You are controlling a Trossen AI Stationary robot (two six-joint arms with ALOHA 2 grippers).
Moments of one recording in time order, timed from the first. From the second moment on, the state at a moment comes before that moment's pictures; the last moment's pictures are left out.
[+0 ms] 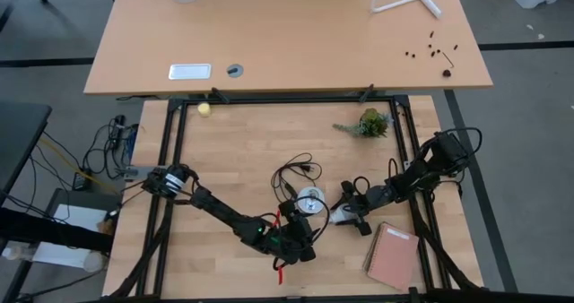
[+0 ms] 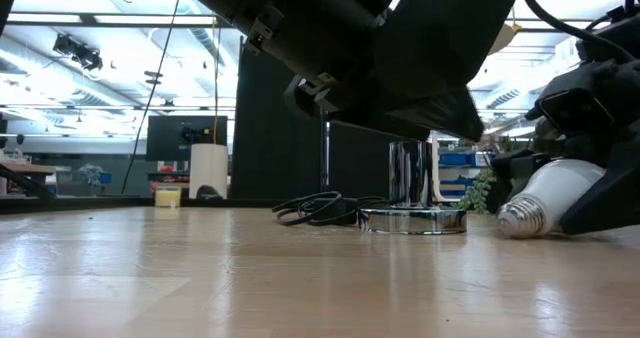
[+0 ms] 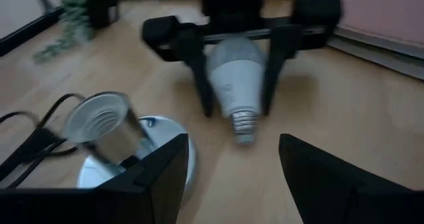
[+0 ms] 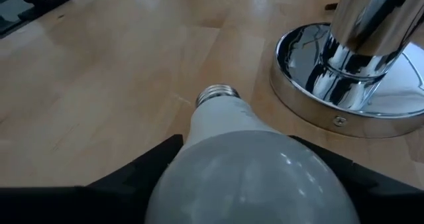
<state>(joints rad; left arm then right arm) -0.48 2.16 1.42 0.10 -0.83 -0.40 0.39 1.78 0.12 1.19 0.09 0.09</state>
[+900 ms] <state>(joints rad) -0.48 2.16 1.42 -0.32 -0.95 -0.79 0.39 1.42 0.41 0.26 0.08 0.09</state>
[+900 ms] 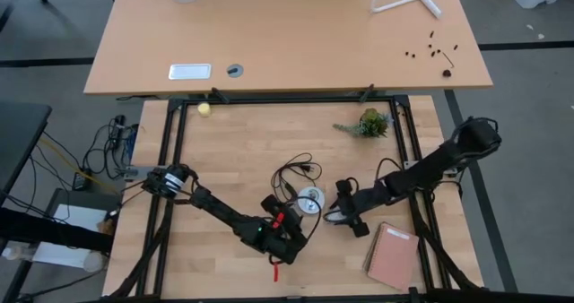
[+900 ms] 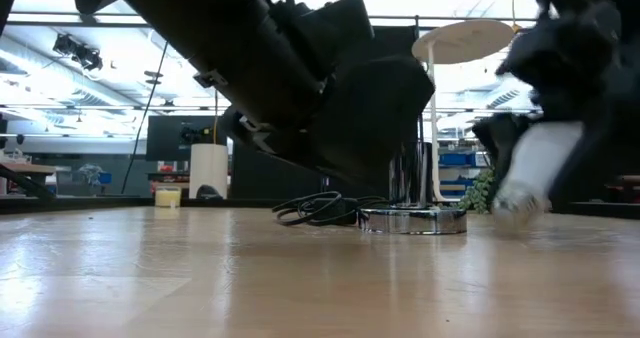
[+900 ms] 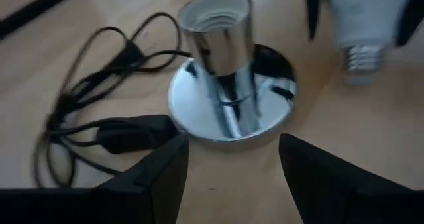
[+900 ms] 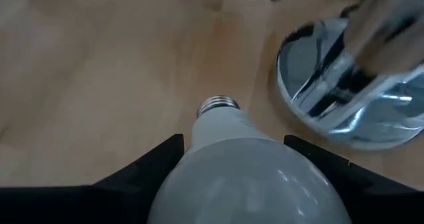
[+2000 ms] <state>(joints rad) -0.33 2.16 0.89 0.99 -0.65 -0.19 0.22 1.34 1.02 -0.69 0.13 0.00</state>
